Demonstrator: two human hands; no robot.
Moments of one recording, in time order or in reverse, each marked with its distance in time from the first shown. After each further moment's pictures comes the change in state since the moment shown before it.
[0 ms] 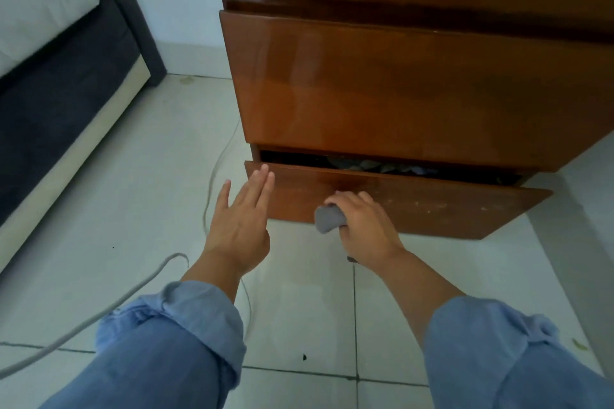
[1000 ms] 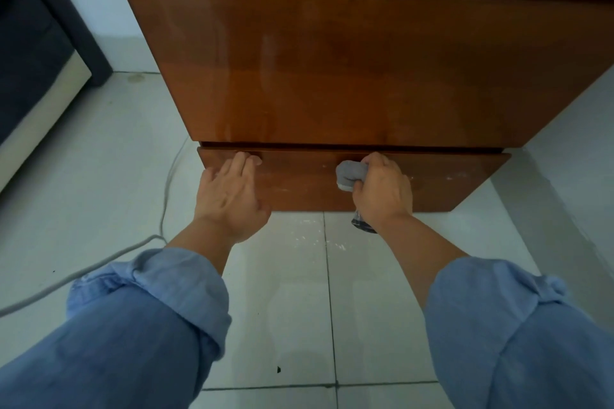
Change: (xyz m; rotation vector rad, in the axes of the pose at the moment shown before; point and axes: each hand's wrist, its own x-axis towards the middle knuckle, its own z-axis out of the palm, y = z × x) left_hand 0.062 0.035 0.001 -0.043 0.027 0.024; right_hand 0.017 0.057 -0.039 -0.079 0.249 0.465
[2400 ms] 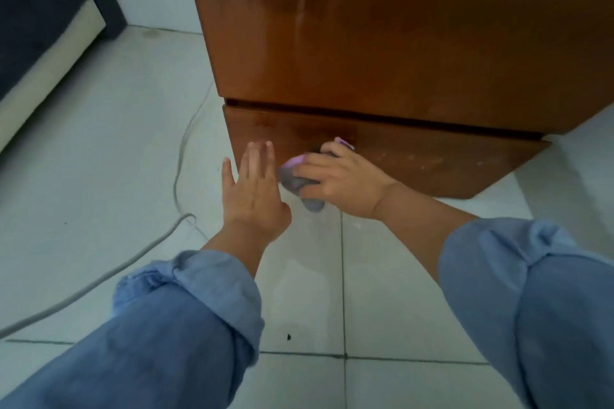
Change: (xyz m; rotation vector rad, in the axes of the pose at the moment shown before) left_hand -0.033 0.003 0.046 0.077 -0.135 -0.179; right_hand -0.005 -0.049 0.032 -0.657 -0.164 -1.331
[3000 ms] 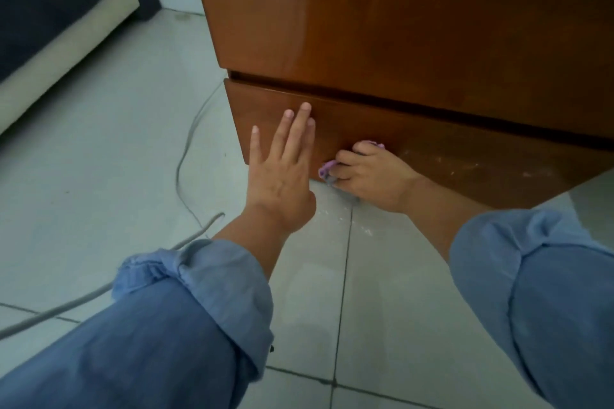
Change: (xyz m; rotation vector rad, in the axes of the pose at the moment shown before) left_hand 0.014 0.040 0.012 0.095 0.178 0.092; right_hand -0.022 0.028 0.064 -0.297 -0.160 -0.126
